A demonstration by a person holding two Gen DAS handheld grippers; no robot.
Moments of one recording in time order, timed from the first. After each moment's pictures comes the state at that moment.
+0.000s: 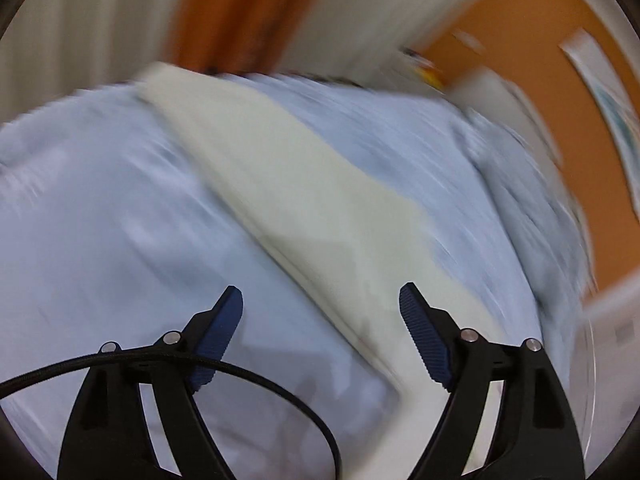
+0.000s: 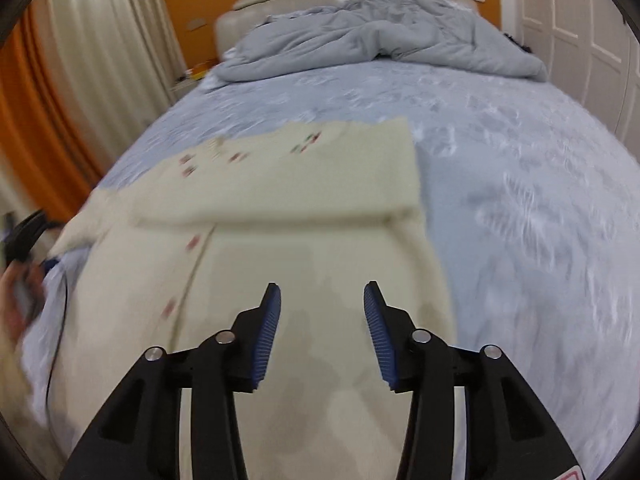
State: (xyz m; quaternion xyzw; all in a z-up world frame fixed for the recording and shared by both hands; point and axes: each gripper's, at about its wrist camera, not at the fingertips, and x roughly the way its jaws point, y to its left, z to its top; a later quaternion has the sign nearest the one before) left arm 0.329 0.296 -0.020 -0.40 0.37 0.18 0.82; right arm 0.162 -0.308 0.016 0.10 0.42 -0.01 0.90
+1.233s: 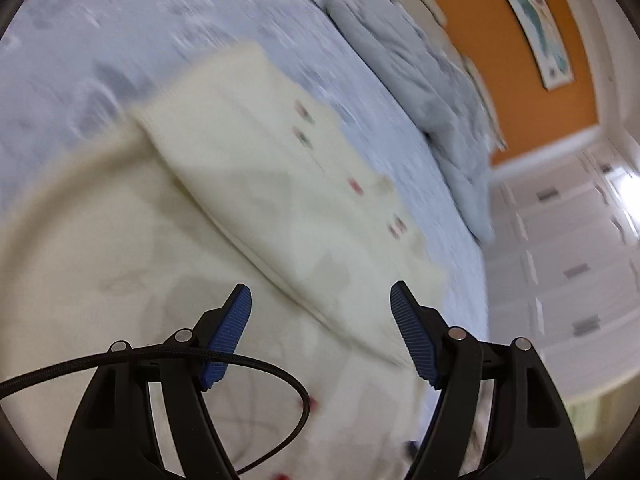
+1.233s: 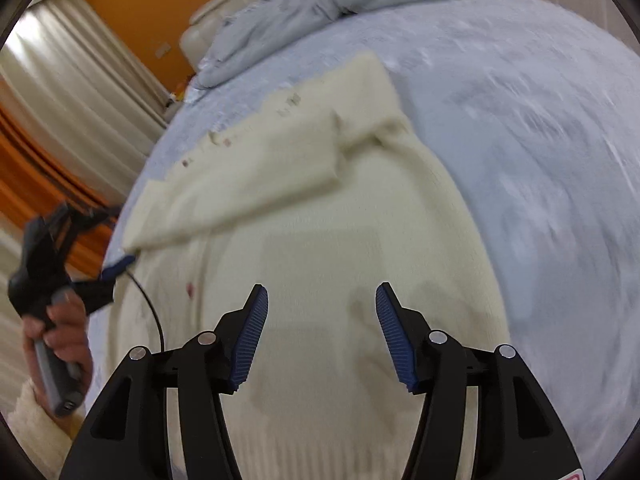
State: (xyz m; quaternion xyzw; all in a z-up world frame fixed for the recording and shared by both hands) left arm 0.329 0.043 -0.003 -0.37 0.46 -0.11 0.80; right arm 0.167 -0.326 -0.012 0.24 0.43 0.00 0.87
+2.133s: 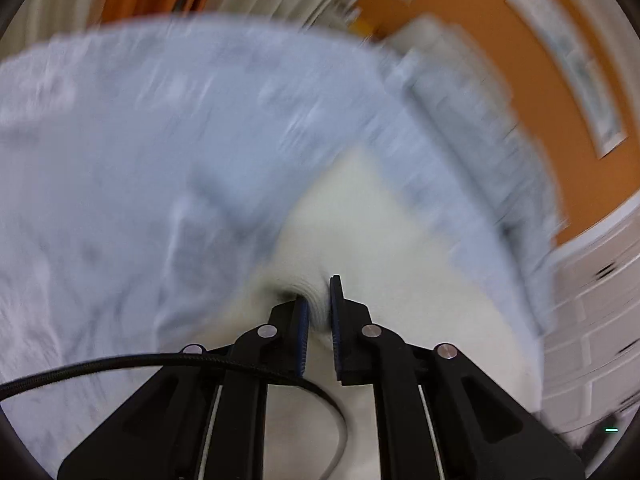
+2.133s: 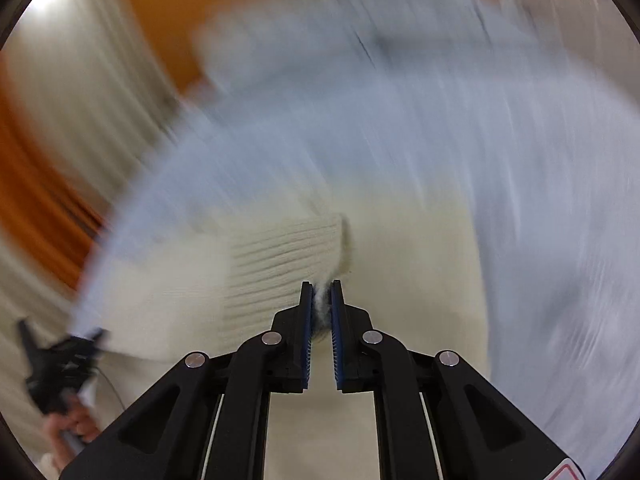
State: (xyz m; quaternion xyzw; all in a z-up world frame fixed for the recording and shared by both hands) left arm 0.362 0.116 -0.049 -0.37 0.41 0.04 0.84; right arm 0.347 -0.342 -0.018 0.18 0.47 -0.03 0.87
